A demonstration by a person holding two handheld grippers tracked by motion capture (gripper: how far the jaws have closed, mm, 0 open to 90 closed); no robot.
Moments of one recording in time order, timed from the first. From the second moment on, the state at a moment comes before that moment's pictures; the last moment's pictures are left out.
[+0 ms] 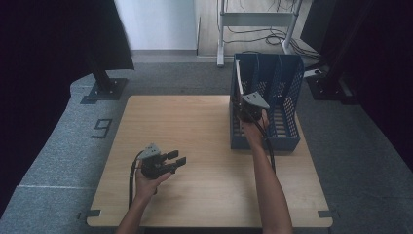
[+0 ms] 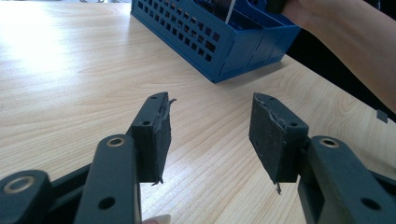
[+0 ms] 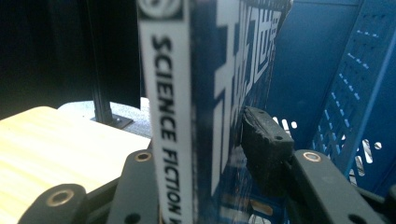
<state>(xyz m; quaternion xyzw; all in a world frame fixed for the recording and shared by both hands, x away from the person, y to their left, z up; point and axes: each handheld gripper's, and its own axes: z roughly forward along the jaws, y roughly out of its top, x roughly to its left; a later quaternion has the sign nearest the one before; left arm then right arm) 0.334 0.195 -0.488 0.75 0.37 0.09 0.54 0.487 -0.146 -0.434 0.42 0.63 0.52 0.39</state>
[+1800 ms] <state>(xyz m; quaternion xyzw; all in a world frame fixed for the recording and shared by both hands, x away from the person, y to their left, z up) 0.333 0.190 -0.491 0.76 0.37 0.09 0.53 0.461 -0.163 -0.428 0.42 0.65 0.53 0.35</state>
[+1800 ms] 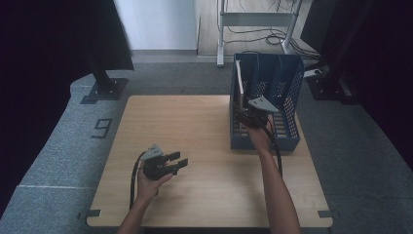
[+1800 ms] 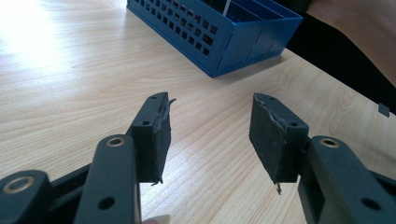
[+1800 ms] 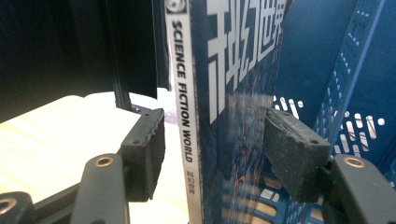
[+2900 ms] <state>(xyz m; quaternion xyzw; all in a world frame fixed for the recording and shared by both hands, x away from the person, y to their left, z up) 0.331 0.186 -0.491 0.76 0.37 0.09 0.53 0.421 -0.177 -0.431 0.40 0.67 0.53 0.33</state>
